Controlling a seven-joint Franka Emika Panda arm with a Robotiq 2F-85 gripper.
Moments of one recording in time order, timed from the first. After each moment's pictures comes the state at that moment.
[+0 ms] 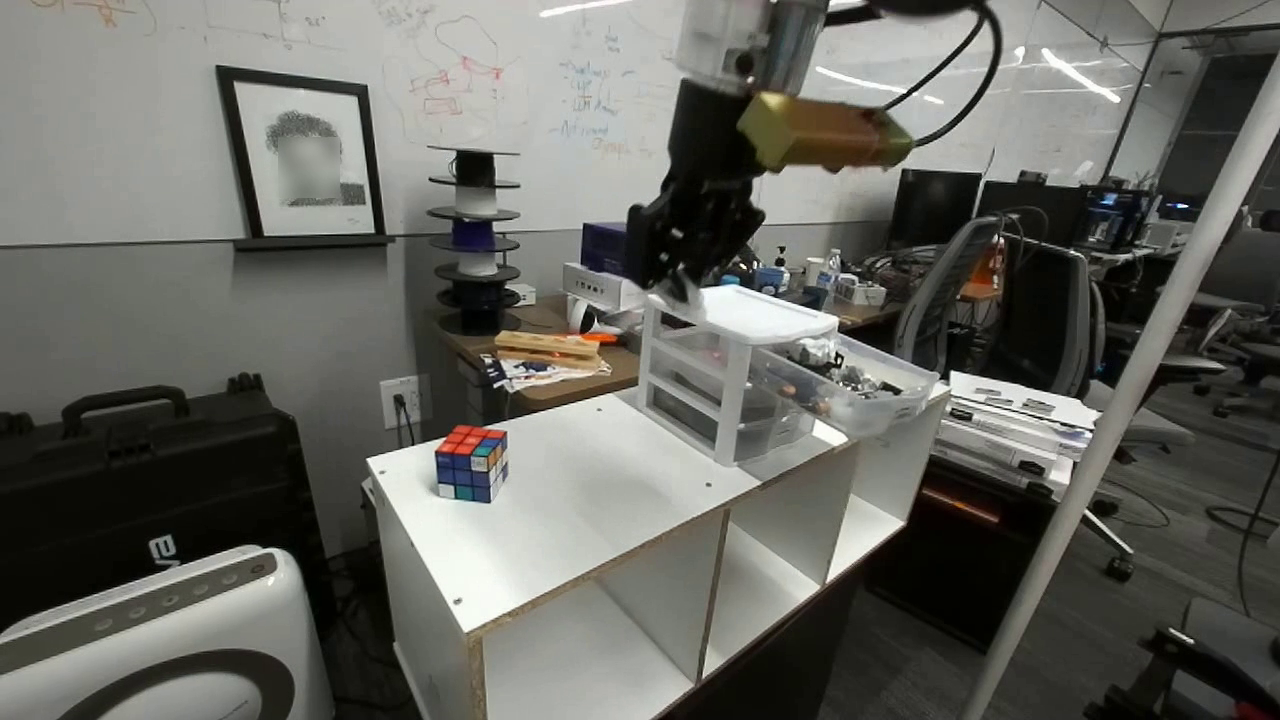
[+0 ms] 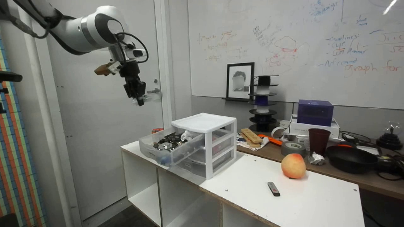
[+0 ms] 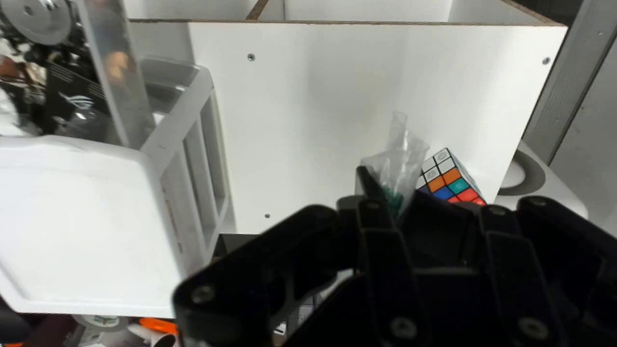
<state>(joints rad) 0.33 0.11 0.07 -2.01 -0.21 2.32 0.51</state>
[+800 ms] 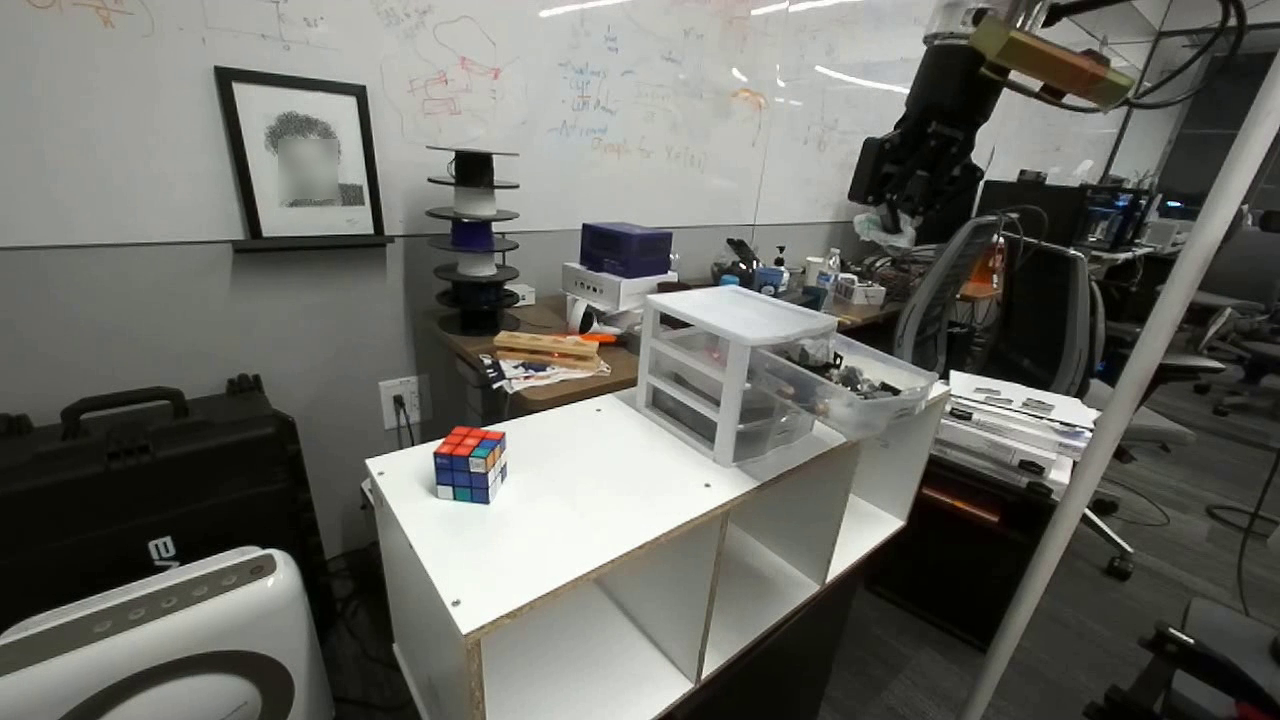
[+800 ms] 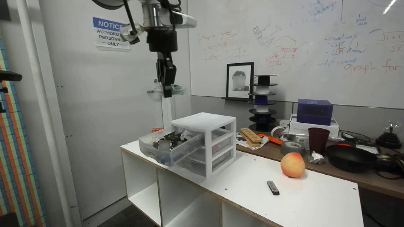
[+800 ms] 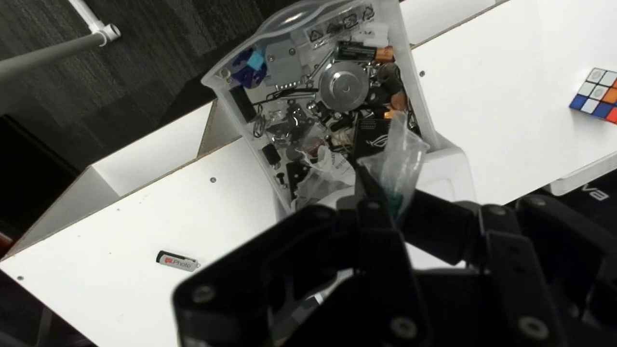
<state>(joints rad) -0.01 -0.14 -0.07 -2.14 0.11 2.11 0.30</state>
